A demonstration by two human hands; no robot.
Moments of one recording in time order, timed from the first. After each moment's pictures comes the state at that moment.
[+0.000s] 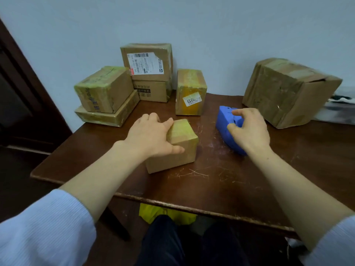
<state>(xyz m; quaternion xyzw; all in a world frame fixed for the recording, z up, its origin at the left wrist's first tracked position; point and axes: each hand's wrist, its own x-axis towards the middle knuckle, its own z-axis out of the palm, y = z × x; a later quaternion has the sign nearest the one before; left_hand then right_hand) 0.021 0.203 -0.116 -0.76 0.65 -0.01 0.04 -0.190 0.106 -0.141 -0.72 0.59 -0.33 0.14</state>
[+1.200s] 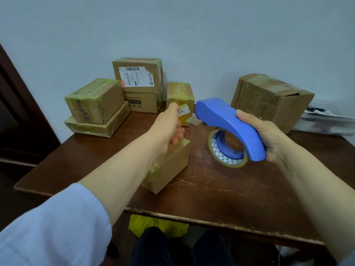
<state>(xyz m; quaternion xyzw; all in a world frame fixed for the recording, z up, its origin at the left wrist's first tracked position) -0.035 0.171 -0.083 -0.67 0.32 0.44 -0.50 -0.238 0.132 -0.080 -0.48 0.47 -0.39 0.63</state>
